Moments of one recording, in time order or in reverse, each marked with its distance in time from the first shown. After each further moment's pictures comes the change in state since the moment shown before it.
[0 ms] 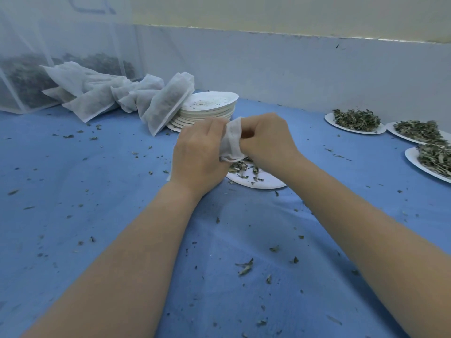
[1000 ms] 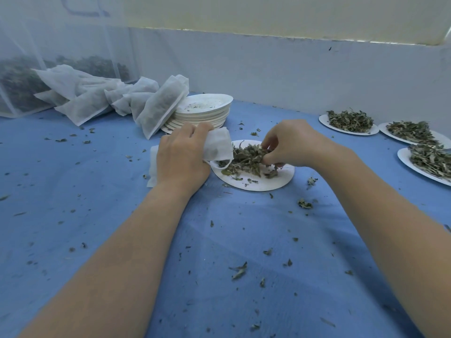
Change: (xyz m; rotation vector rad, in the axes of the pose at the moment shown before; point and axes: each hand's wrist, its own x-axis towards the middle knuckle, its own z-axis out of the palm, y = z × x) left_hand -0.003 -0.014 -0.001 0.184 -0.232 -0.238; right_hand 0.008 0.024 -0.049 -0.600 -0.269 0.249
